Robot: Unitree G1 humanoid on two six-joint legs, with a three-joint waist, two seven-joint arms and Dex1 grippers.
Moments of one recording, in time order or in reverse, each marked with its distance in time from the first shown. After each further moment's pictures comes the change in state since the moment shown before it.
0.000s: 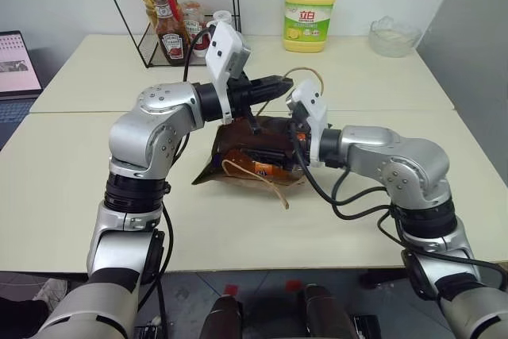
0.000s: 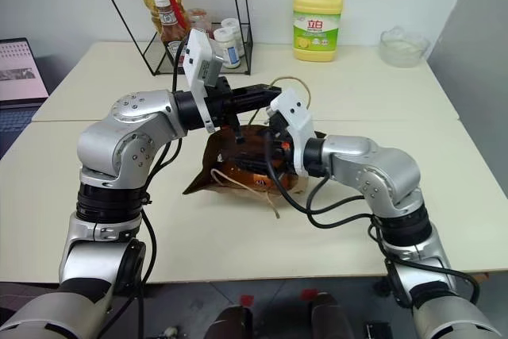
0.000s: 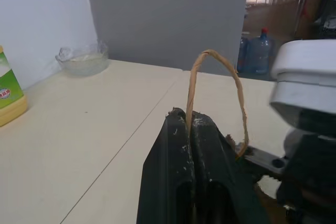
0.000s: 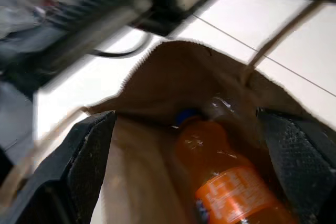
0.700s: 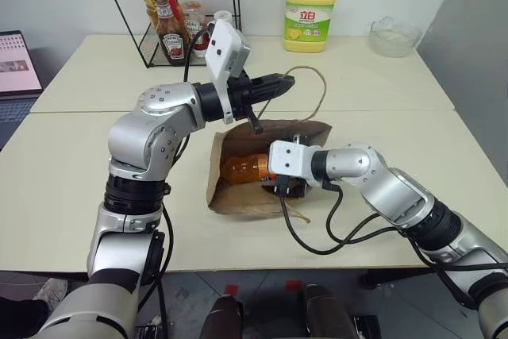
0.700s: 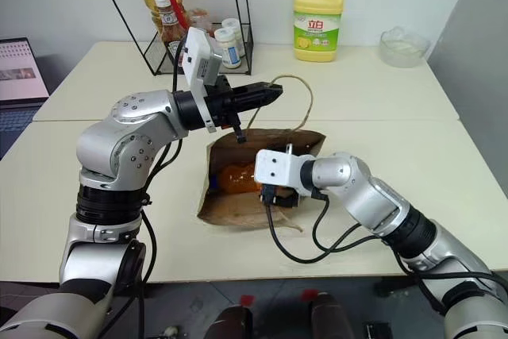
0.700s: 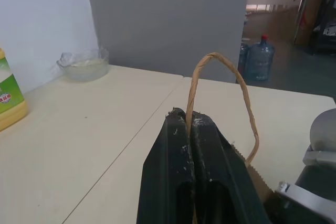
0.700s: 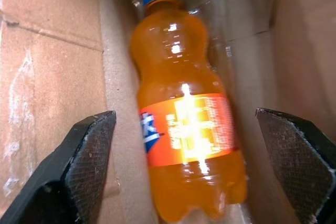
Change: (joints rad) left arm 0.007 -0.001 0.001 -0.018 -0.036 0.002 0.026; right arm 0.015 -0.201 0.423 0.036 -0.594 -0.491 0.292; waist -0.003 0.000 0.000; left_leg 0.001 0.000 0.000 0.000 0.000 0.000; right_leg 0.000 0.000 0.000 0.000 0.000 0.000
